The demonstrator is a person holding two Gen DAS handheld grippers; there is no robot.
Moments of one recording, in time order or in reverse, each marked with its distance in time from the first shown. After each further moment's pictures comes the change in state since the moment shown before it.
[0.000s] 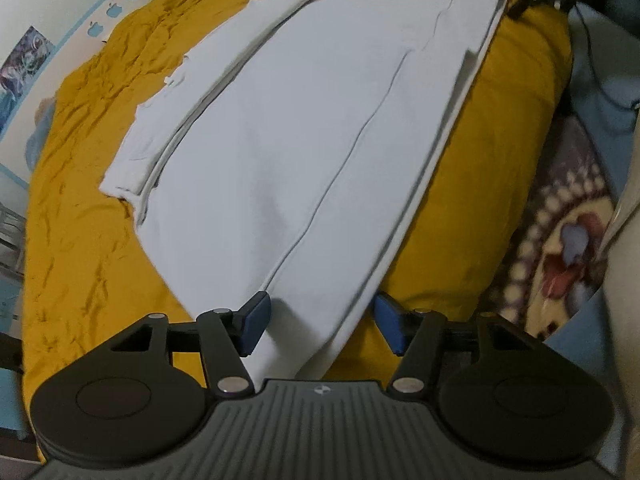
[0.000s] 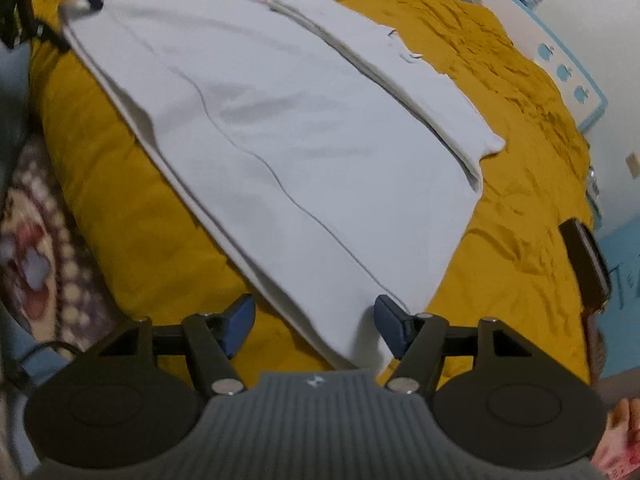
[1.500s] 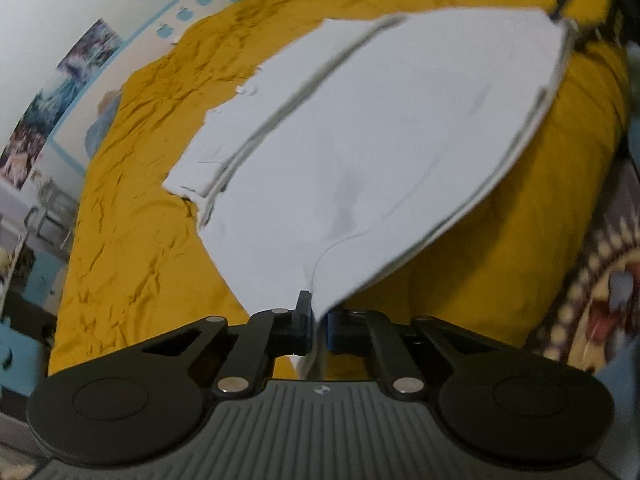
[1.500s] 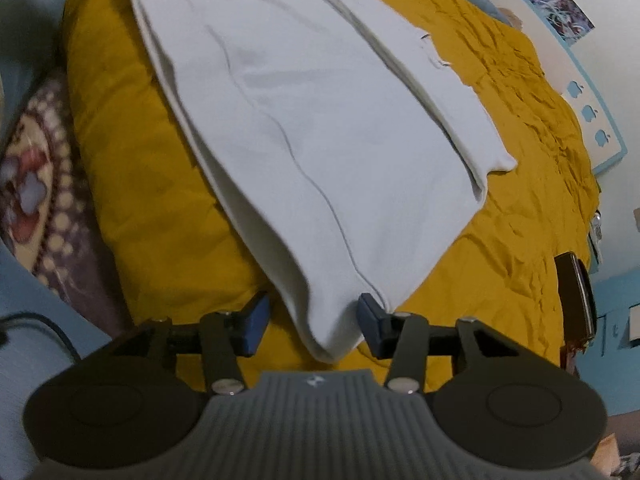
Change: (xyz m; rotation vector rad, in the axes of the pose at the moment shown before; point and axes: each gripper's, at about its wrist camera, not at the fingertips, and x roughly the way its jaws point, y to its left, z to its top) left arm -0.011 0.024 0.002 -0.150 -0.082 0.136; right arm 0.002 -0.003 -0.017 -0.176 0.025 0.005
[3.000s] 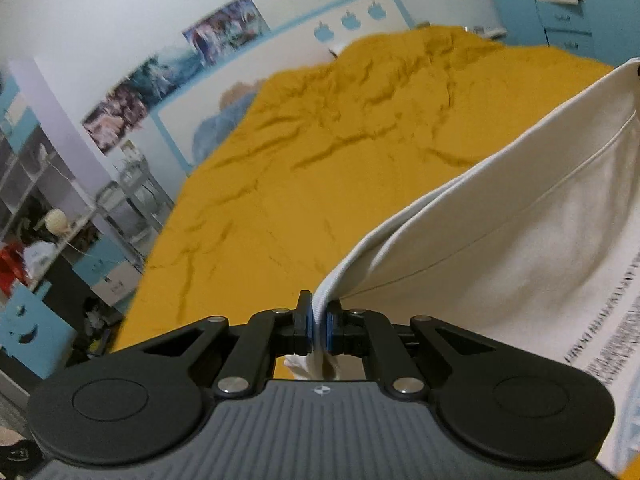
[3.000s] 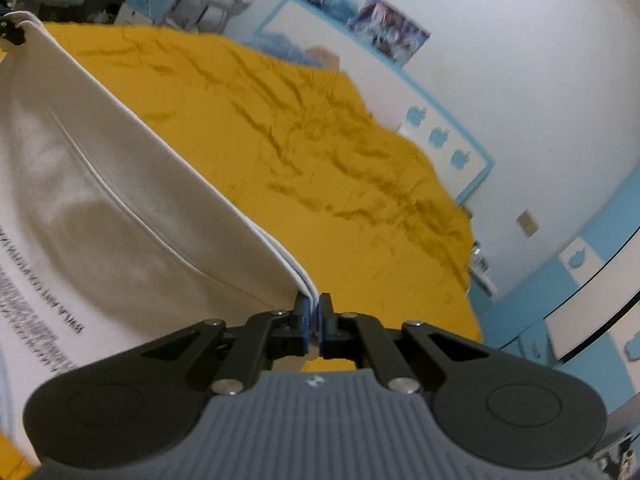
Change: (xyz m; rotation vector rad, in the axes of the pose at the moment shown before) left arm 0.241 0.261 0.200 -0.328 -0.079 0.273; right arm 0.198 -0.364 0.248 0.301 -0.196 -0.393
